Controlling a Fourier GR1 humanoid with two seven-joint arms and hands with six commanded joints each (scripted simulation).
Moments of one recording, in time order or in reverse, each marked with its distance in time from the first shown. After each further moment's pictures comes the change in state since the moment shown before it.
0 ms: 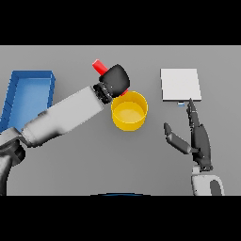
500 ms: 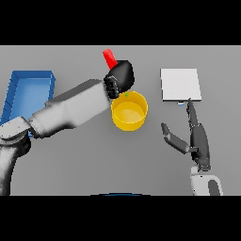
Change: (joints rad) left arm -0.154 -0.039 -0.176 0.119 -0.088 -0.027 -0.105; right arm -0.005 0.002 0.014 -0.003 0.050 -0.029 0.020
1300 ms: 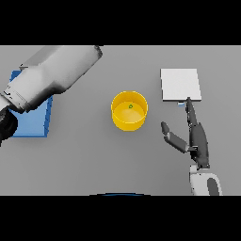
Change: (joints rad) left arm -0.291 0.119 0.099 0.139 0.034 0.088 -0.081; right arm -0.016 0.003 -0.005 0.029 -0.010 0.001 -0.037
